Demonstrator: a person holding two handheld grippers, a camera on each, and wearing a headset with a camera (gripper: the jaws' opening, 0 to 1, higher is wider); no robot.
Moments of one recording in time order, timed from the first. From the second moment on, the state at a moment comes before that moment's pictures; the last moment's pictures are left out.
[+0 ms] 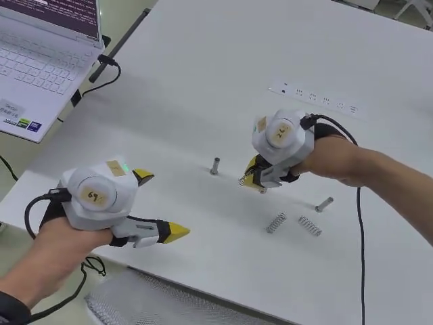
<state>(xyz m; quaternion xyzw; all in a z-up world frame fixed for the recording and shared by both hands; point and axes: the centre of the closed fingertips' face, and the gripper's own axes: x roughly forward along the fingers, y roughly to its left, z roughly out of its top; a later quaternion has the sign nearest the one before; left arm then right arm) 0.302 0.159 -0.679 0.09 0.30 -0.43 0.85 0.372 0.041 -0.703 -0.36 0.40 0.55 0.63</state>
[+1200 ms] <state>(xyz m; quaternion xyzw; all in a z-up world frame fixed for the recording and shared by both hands) 0.297 0.163 -0.687 0.07 0.31 -0.42 0.85 0.413 0.072 -0.714 -0.36 0.41 0.54 0.64</state>
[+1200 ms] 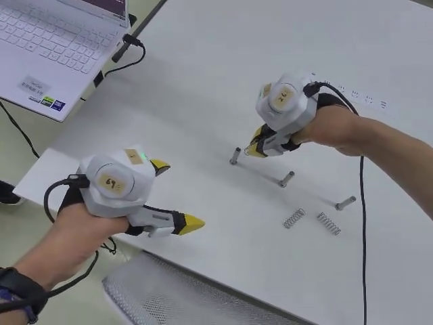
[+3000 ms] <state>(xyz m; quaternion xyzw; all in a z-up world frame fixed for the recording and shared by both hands) 0.291 0.170 -0.694 0.05 0.32 -0.43 0.84 0.413 0.094 -0.728 -0.37 0.42 0.56 0.61</state>
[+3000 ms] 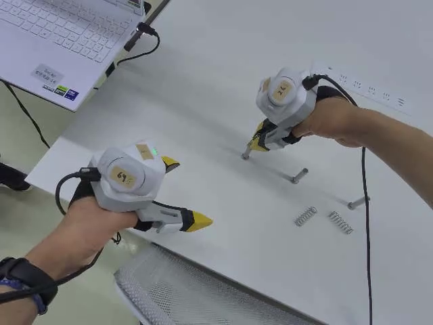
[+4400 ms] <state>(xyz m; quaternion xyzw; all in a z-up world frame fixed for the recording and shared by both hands) 0.294 0.177 -0.699 0.05 0.33 -0.41 0.85 0.414 0.096 -0.770 -0.41 0.44 0.56 0.57</state>
